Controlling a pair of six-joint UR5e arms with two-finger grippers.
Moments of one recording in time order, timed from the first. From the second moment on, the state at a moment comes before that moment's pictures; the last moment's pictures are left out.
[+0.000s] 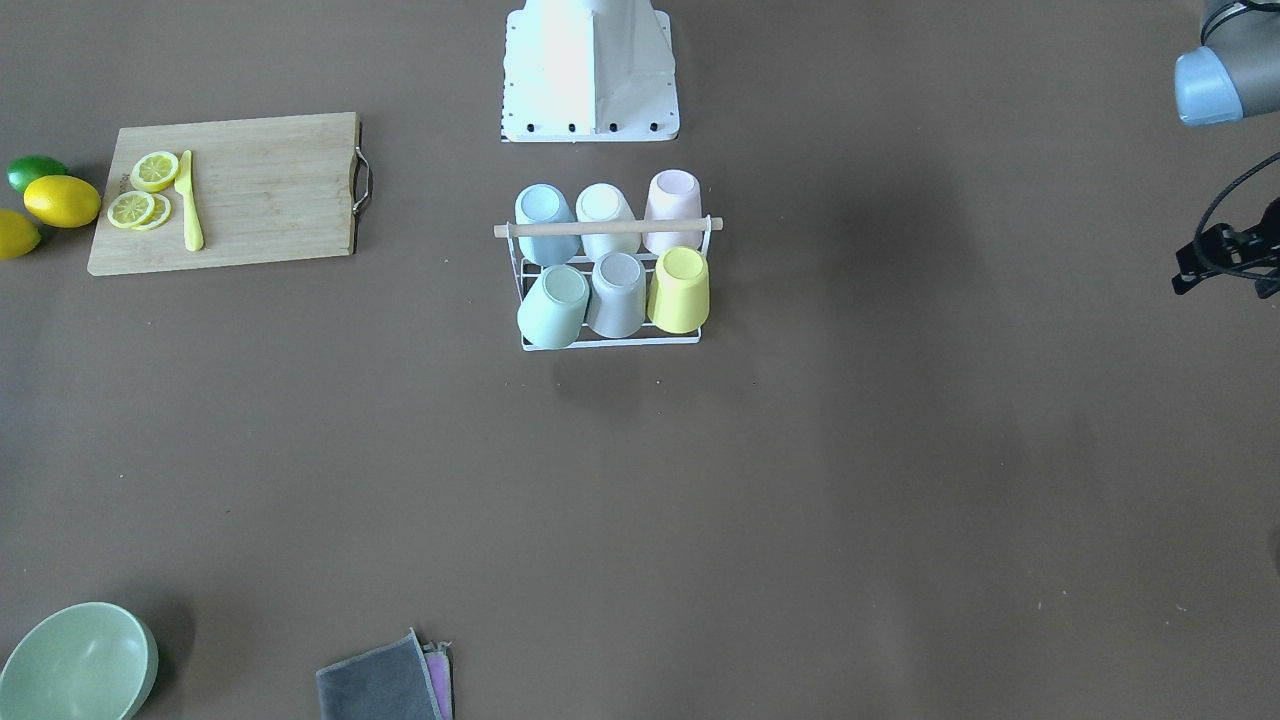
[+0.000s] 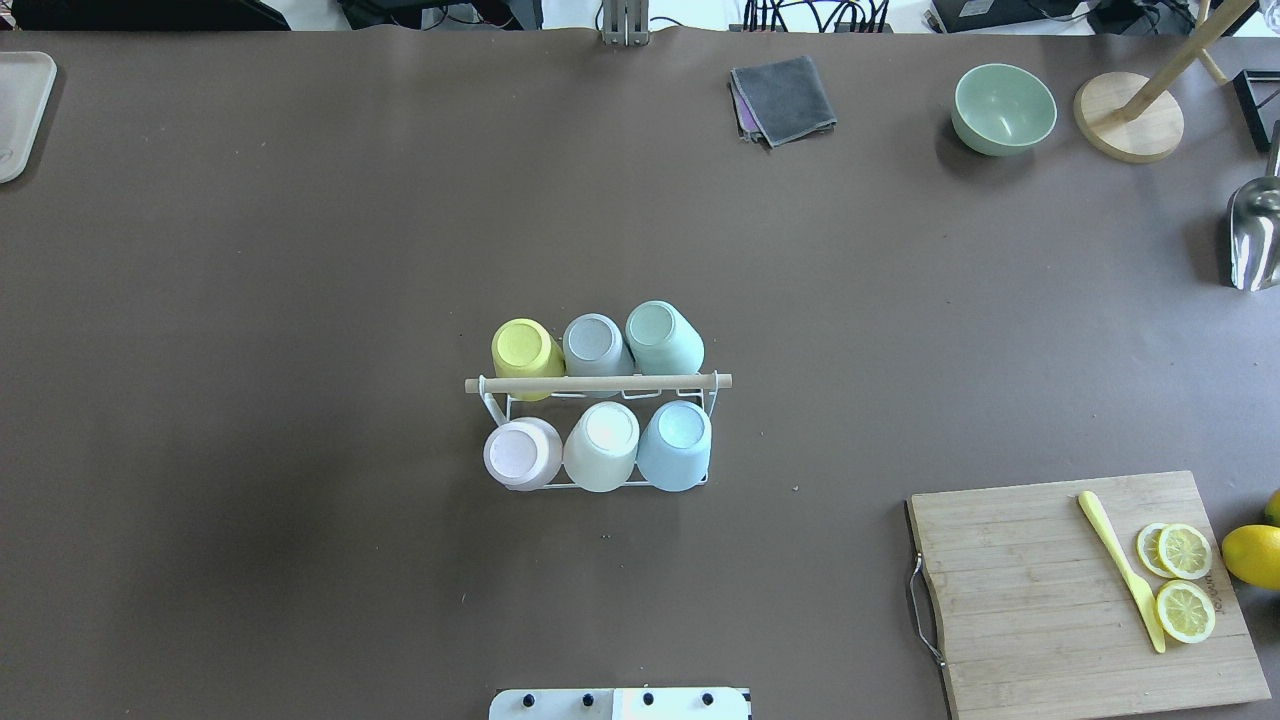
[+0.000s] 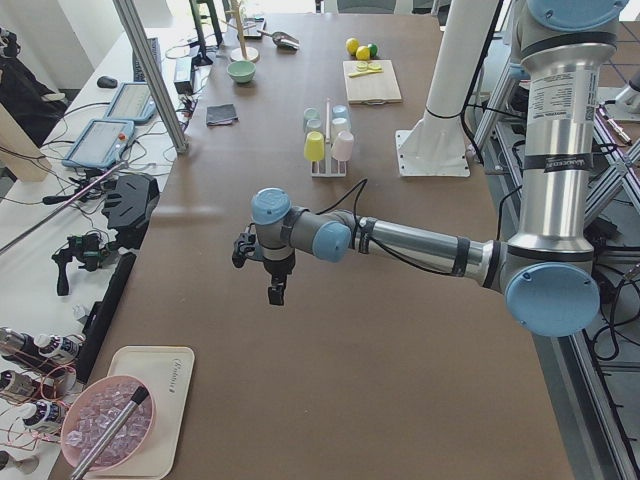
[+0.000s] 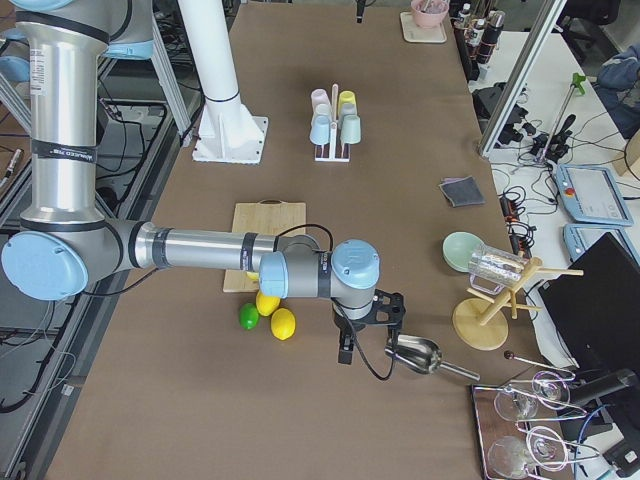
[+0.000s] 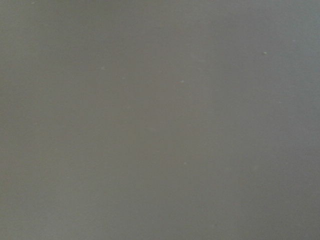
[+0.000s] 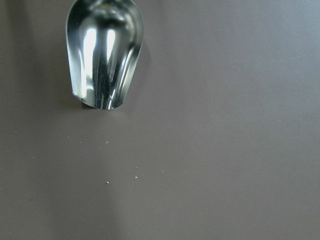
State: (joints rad) left arm -1.32 -1.52 -1.75 -1.70 -2.26 -0.23; right arm 1.57 -1.66 1.64 -1.50 2.28 0.14
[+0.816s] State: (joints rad) left arm -1.52 -1.41 -1.71 -1.69 -2.25 0.00; right arm 1.57 -1.65 1.64 -1.50 2.30 0.12
